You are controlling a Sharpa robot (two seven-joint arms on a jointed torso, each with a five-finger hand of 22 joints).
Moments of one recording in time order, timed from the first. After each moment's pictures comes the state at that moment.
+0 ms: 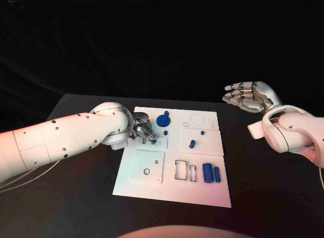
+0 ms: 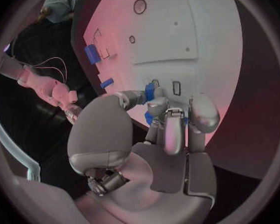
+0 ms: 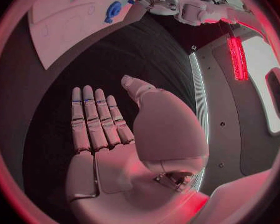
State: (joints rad) left arm 1.22 -0.71 -0.02 1.44 -1.12 0.12 -0.52; left_hand 1.16 -0.21 0.73 0.23 0.30 0.84 0.06 0.77 0.72 1.28 -0.02 1.18 0.87 1.47 -0.08 1.51 1.31 0.12 1.37 0.02 1.29 1.00; right arm 1.28 -0.92 -0.14 1.45 -0.55 -0.57 0.27; right_hand 1.31 -0.16 0.42 0.07 0.20 0.76 0.20 0.17 0.31 0.86 0.22 0.30 0.09 0.86 0.18 0.30 0.20 0.16 0.75 0.28 0.13 0.40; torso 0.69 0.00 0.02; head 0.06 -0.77
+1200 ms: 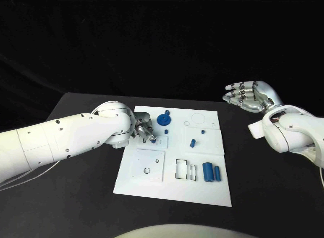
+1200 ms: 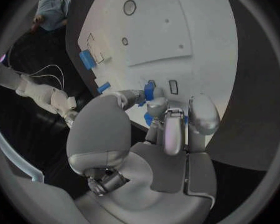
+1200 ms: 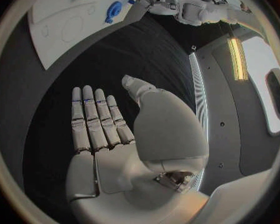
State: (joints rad) left arm 1.21 -0.69 -0.02 1.44 -1.20 0.13 -0.52; left_hand 1.14 -0.23 0.72 0.22 0.36 0.85 0.05 0.77 0.72 1.29 -0.03 1.18 0.87 1.47 -0.08 1.51 1.31 0.12 1.38 0.02 1.29 1.02; right arm 1.27 -0.92 -0.14 1.45 -0.55 -0.57 0.28; right_hand 1.30 -0.16 0.42 0.07 0.20 0.77 0.20 0.17 0.31 0.86 0.22 0.30 0.09 0.86 0.18 0.30 0.20 0.16 0.75 0.29 0.13 0.40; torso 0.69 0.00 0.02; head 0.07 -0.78
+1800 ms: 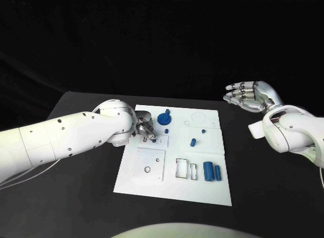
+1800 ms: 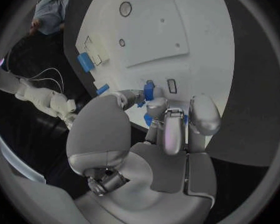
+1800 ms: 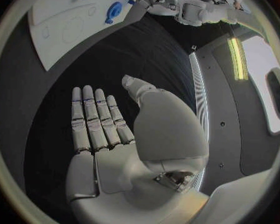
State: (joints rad) left arm 1.22 -0.69 -0.02 1.43 -1.23 0.16 -0.52; left_hand 1.14 -0.23 0.72 0.22 0.37 0.86 0.05 0.77 0.72 1.30 -0.03 1.19 0.88 1.47 -0.09 1.51 1.31 0.11 1.38 0.02 1.30 1.02; right arm 1.27 -0.92 -0.14 1.45 -0.55 -0.57 0.28; right_hand 1.30 -0.16 0.42 0.08 0.20 0.77 0.20 0.17 0.31 0.86 0.22 0.30 0.09 0.86 0.18 0.30 0.19 0.16 0.75 0.29 0.13 0.40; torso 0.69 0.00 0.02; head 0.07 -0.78
